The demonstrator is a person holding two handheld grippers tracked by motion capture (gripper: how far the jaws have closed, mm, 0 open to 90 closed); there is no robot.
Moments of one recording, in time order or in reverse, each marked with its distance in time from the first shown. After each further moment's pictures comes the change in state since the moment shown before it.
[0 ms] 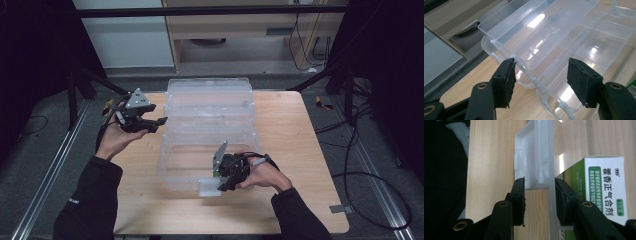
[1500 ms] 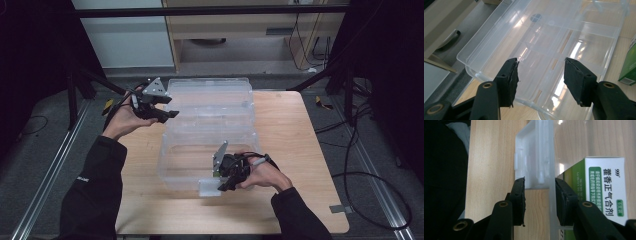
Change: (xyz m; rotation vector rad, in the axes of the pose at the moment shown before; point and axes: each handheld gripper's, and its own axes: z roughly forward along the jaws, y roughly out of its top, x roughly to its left) left arm 0.010 0.041 0.027 0.065 -0.144 0.188; right arm 0.000 0.000 0.000 -0.005 -0.003 -0.012
